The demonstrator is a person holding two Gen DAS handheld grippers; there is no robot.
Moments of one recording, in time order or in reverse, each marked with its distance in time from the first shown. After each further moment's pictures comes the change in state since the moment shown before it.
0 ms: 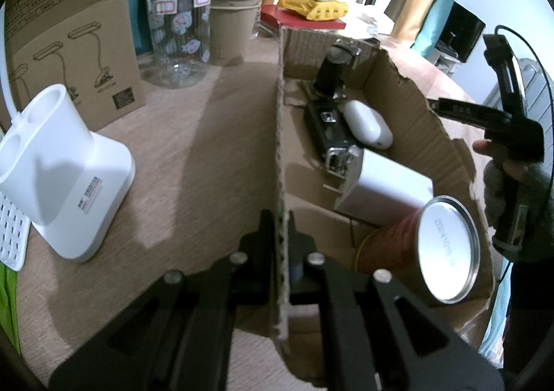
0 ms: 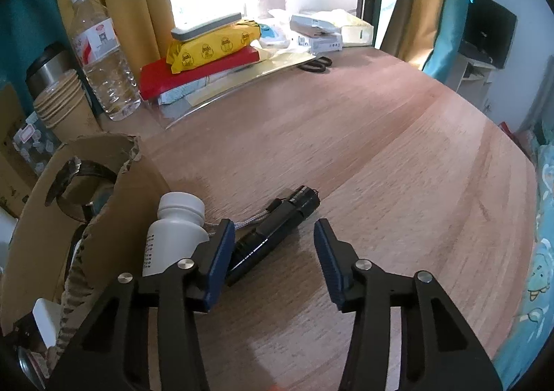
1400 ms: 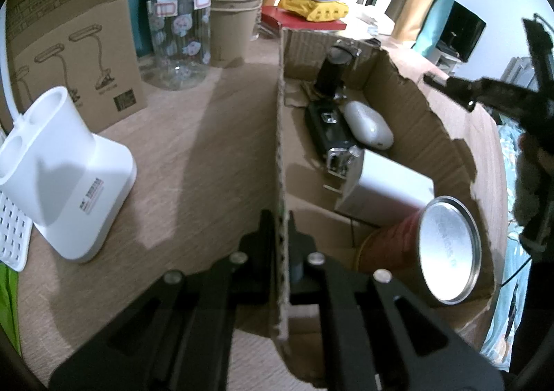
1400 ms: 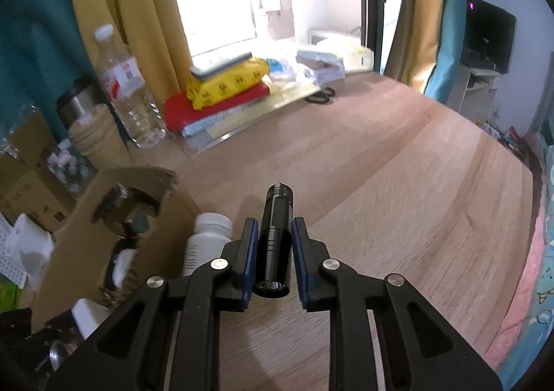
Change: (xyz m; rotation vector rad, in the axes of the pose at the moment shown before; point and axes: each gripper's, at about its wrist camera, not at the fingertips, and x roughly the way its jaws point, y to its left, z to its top) left arm -0.002 0.001 0.002 0.001 -0.004 0.000; right arm -0.063 -0.003 0.005 0.013 -0.122 0.079
